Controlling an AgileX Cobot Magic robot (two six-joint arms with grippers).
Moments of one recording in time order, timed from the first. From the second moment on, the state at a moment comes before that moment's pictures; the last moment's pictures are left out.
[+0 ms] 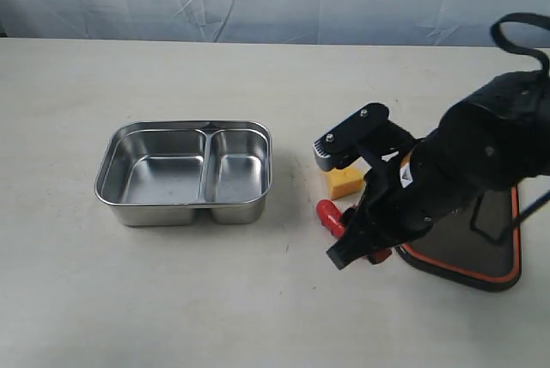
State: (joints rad) left arm -0.14 0.00 0.00 0.16 0.31 -0.05; right arm 0.78 1.56 -0.78 0.01 0.57 -0.09
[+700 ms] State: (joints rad) left arm -0.14 0.00 0.00 0.16 0.31 -0.05; right arm 0.78 1.78 -0.82 -0.04 0.42 -0.07
